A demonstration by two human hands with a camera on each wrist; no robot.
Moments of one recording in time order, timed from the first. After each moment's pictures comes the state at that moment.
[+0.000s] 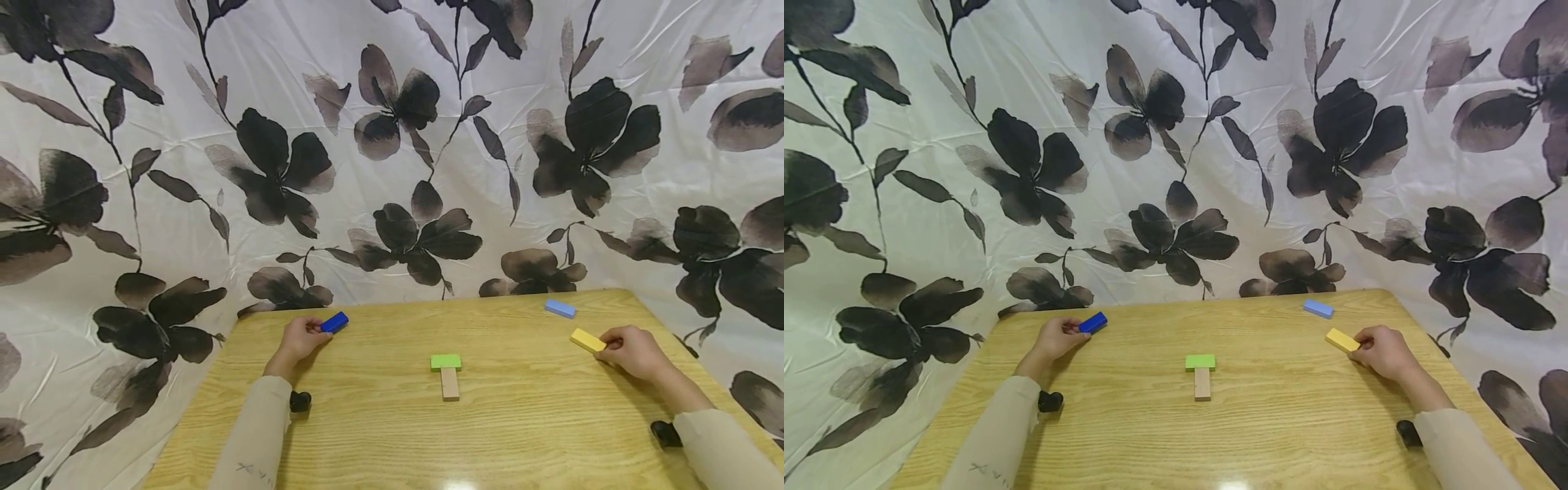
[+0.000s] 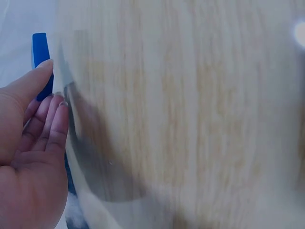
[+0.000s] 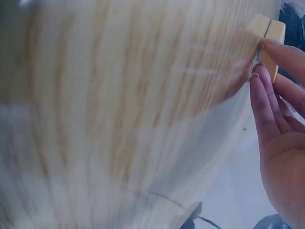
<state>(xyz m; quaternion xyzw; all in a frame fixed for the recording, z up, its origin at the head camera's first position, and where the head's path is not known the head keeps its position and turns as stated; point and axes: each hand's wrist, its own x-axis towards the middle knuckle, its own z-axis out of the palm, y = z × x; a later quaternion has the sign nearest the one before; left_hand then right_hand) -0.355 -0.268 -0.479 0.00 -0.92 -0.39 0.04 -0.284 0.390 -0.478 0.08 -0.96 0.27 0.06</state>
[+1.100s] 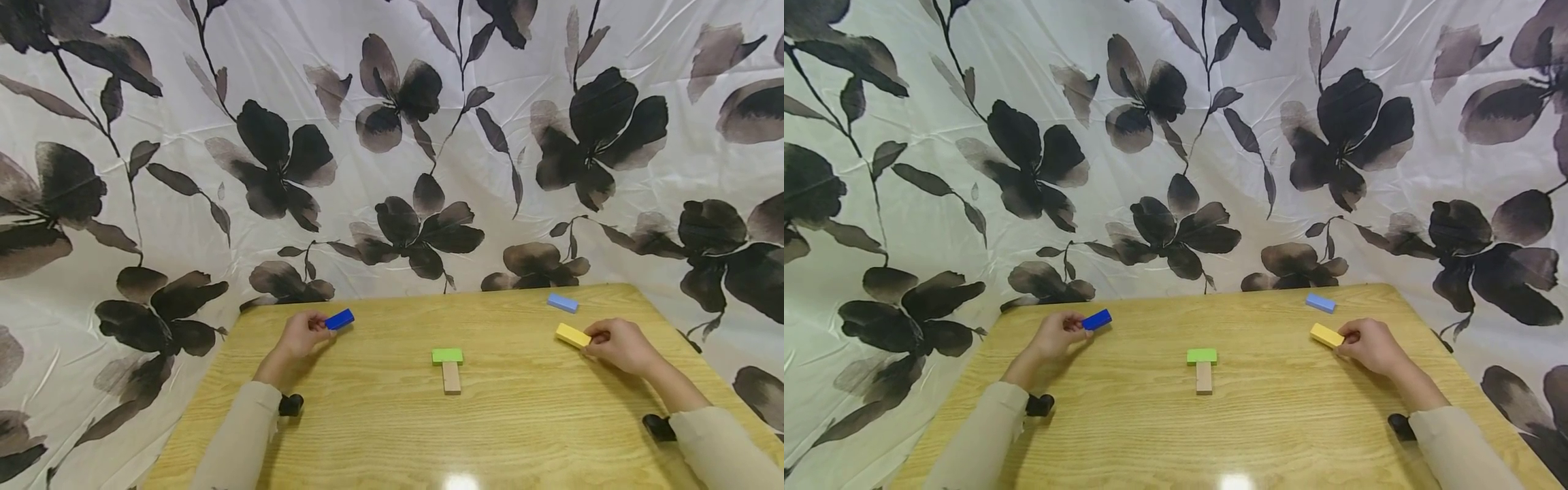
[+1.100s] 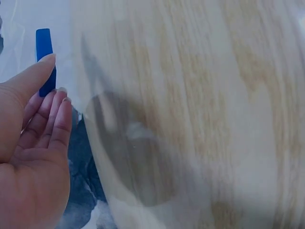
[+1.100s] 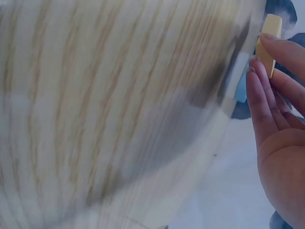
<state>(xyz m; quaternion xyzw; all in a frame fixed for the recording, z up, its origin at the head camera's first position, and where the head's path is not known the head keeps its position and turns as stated) -0.343 -0.268 -0.467 -0.07 -0.91 -0.40 0.03 -0.282 0.363 -0.467 0.14 -0.95 0.29 0.06</state>
